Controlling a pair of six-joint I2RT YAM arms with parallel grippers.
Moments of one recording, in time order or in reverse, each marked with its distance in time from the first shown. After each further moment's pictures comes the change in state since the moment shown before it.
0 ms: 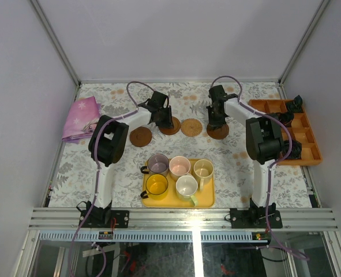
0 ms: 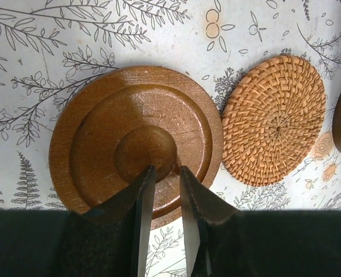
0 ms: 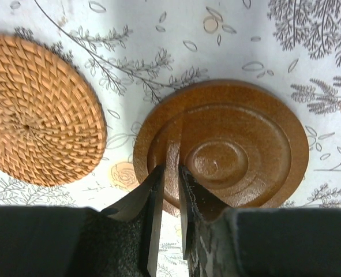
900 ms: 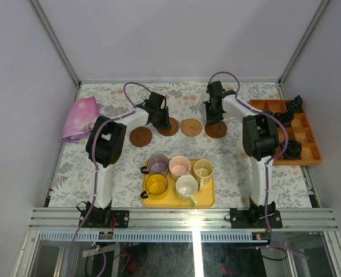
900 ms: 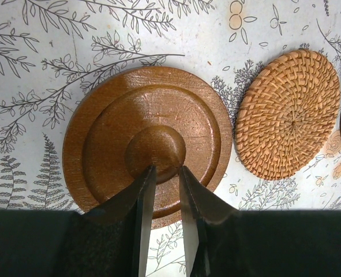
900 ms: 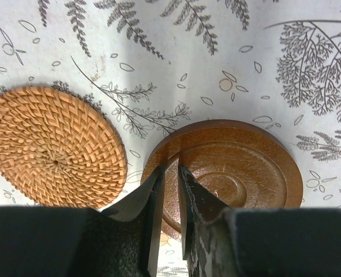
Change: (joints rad) left arm 0.017 -0.034 -0.051 0.004 -0.015 -0.003; right arm 0.000 0.090 0.132 0.005 -0.023 0.000
